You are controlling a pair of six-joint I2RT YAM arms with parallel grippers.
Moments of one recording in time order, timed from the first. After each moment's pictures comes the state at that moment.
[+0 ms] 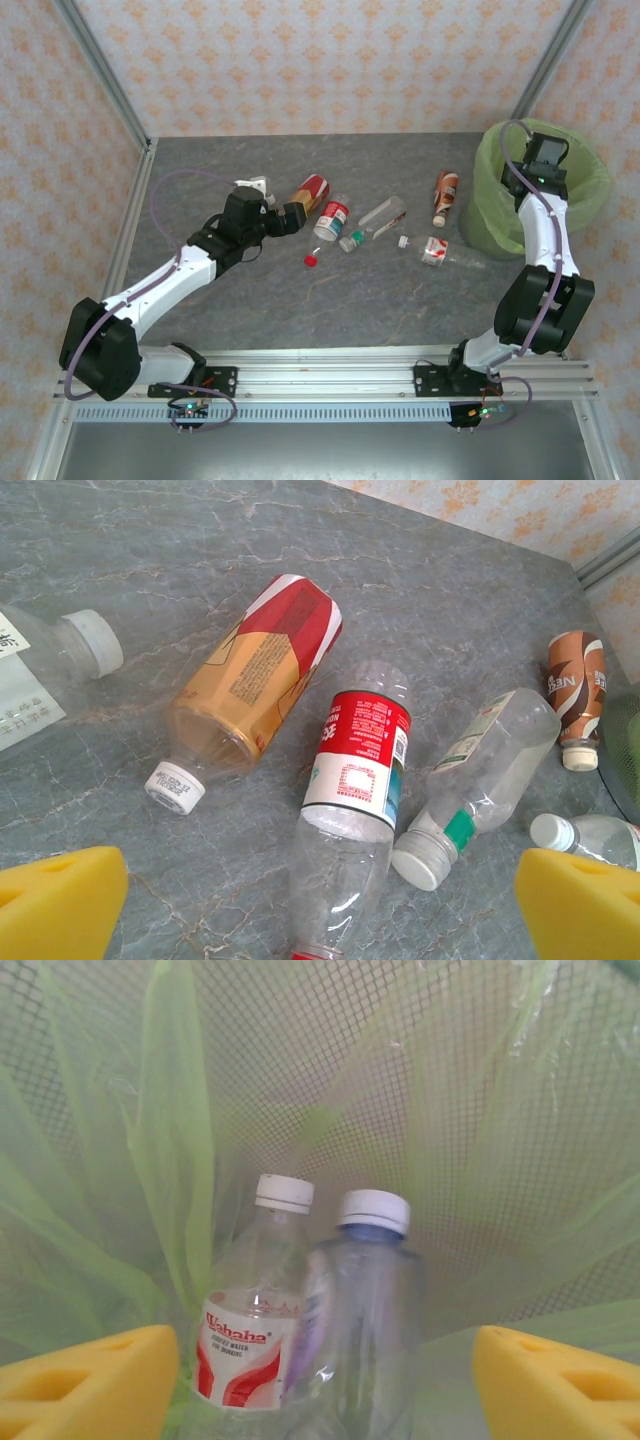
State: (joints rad) left arm -0.46 1.30 0.90 -0.19 -0.04 -0.58; right arm -0.32 1.53 1.35 -0.48 0.26 -0.13
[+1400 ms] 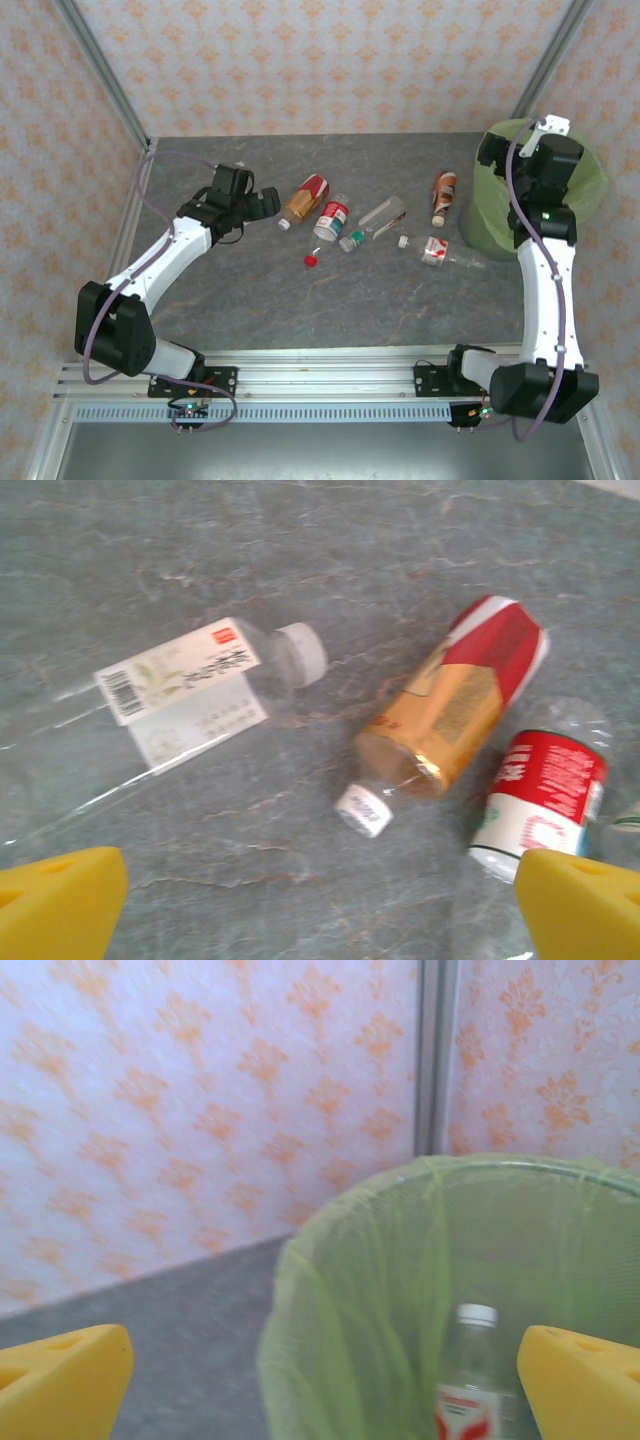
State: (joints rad) left arm -0.28 1.43 1.12 -0.52 -0.11 -0.51; right arm -0.19 1.12 1.28 -0.40 0.01 0.16
